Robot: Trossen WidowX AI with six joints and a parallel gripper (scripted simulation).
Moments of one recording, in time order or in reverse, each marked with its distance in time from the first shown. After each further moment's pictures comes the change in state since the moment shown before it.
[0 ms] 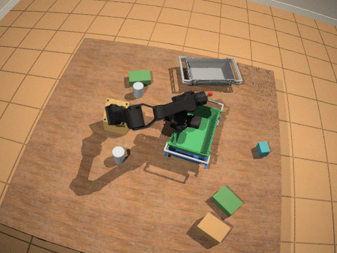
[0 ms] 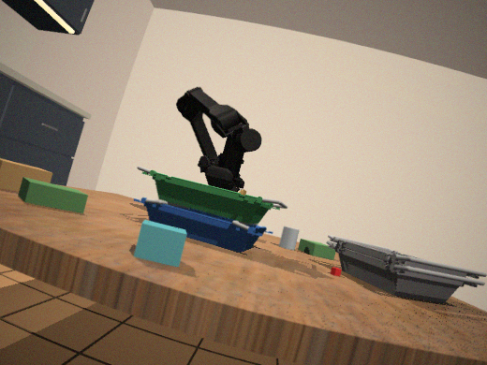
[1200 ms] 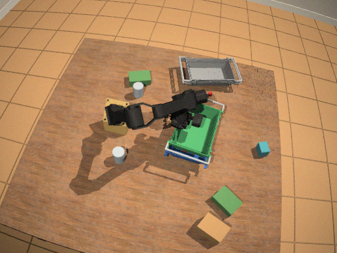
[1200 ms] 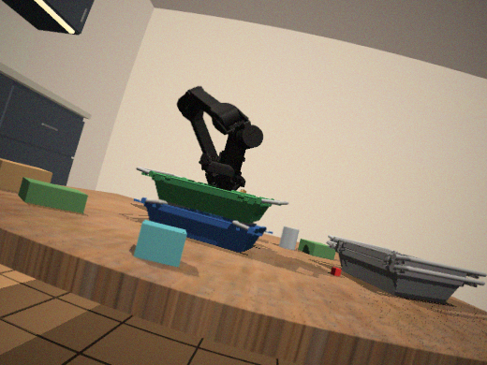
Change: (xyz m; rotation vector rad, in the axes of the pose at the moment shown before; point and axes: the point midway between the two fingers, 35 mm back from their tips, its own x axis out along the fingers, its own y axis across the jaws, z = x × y) arm -0.006 0.004 -0.004 0.000 0.005 0.028
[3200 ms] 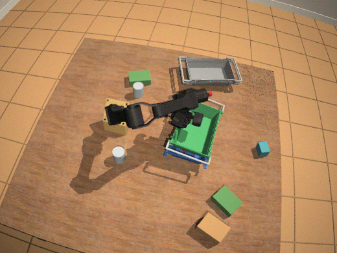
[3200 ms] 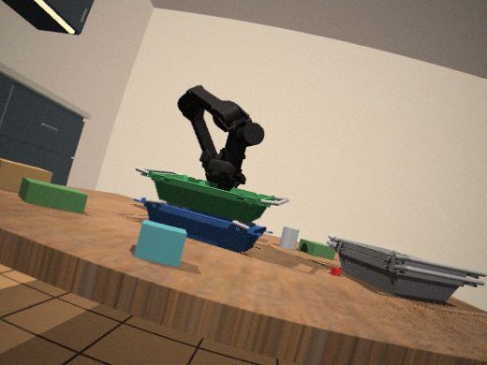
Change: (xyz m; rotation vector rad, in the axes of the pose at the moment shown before) arm -0.007 0.001 0.000 0.000 -0.001 -0.005
